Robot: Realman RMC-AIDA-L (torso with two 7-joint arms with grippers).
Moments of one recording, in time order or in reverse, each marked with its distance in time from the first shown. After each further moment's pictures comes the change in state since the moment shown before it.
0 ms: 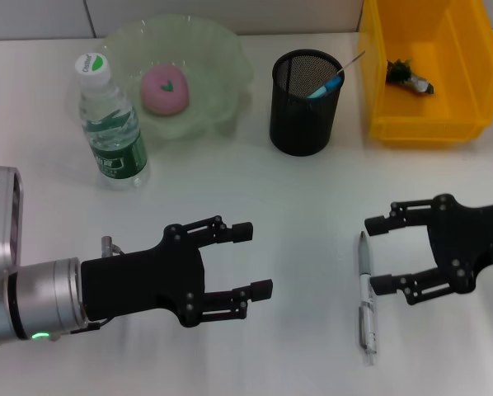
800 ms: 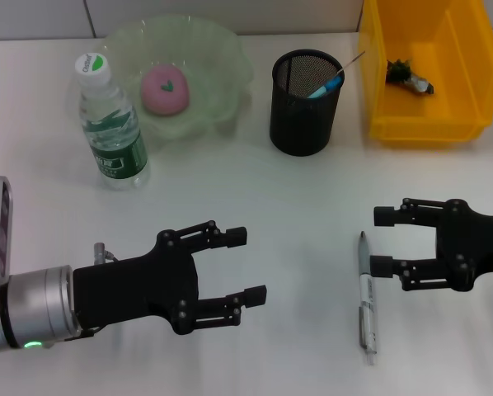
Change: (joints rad) left arm 0.016 0.005 0.001 -0.013 -0.008 0.020 0.022; right arm -0.099 -0.004 -0.002 0.138 0.200 0.059 0.020
